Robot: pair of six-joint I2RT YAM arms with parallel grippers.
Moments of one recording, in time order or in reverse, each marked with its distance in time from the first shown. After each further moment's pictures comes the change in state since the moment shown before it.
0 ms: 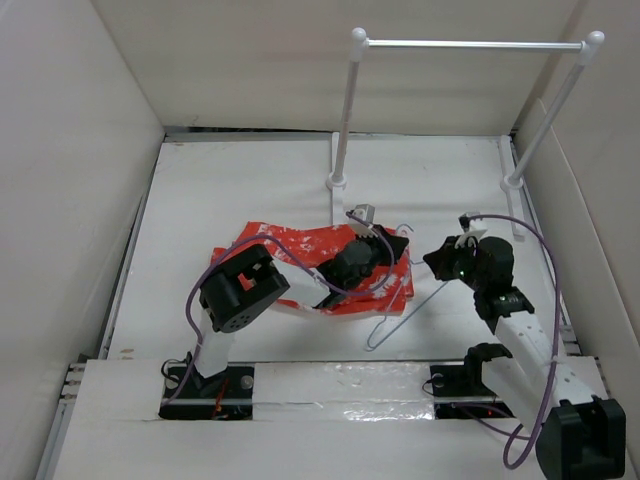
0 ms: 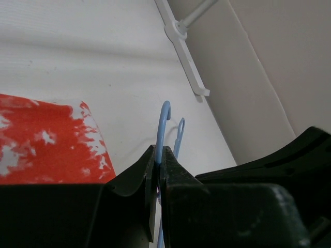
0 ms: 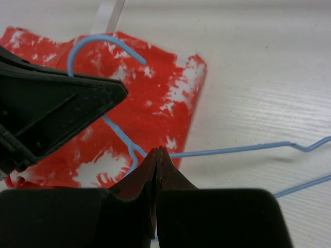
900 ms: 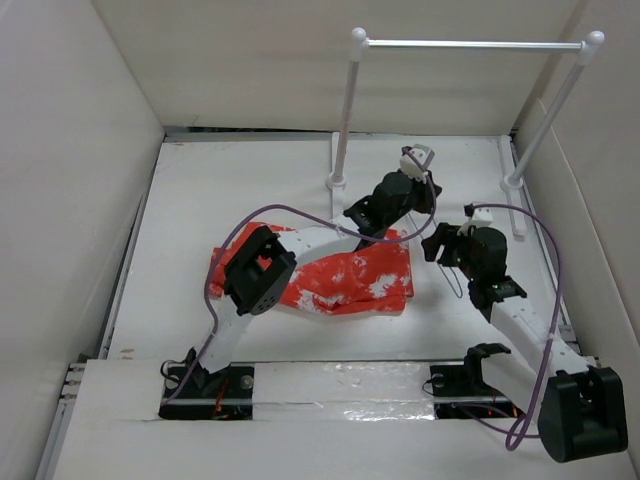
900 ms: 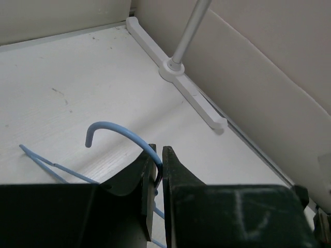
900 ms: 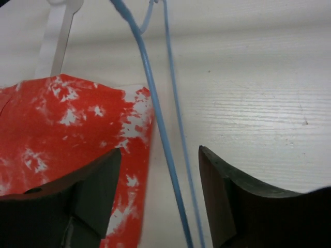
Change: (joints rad) left arm 0.085 0.237 0.812 -0.593 0.172 0.432; right arm 0.027 0.185 0.026 0.154 0.243 0.032
